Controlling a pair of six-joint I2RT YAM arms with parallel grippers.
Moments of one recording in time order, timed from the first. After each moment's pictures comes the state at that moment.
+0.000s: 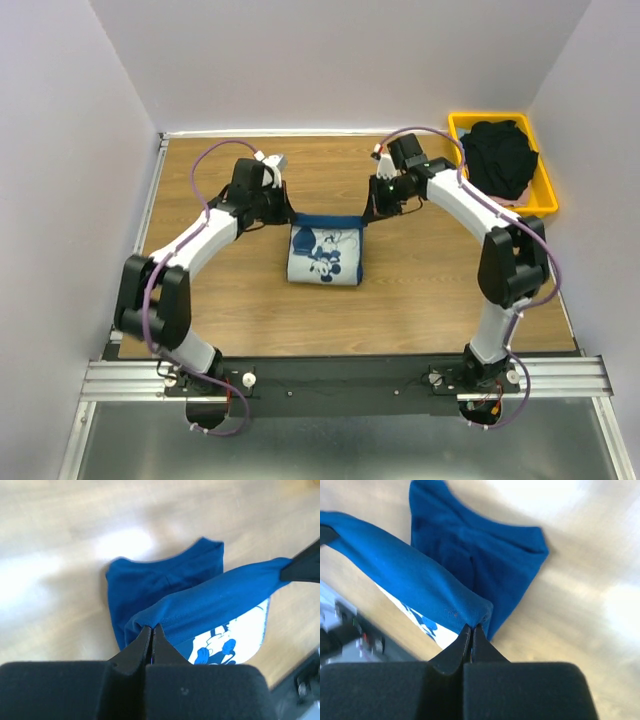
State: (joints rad) left arm -0.33 1.49 1.03 -0.27 0.35 -0.33; right arm 0.42 1.82 1.48 -0.74 -0.44 0.29
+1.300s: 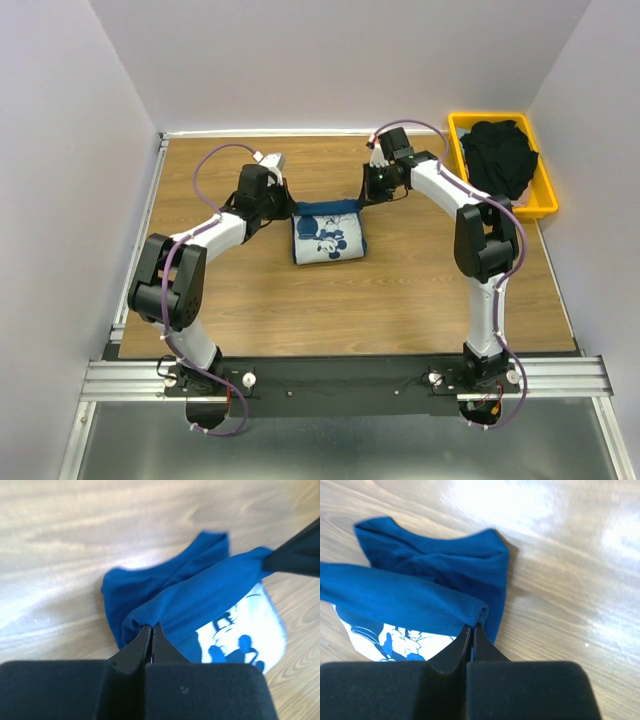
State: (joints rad) left arm -0.31 1.70 1.01 0.12 0.26 -0.37; right arm 0.37 2.13 1.74 -0.60 -0.34 0.28
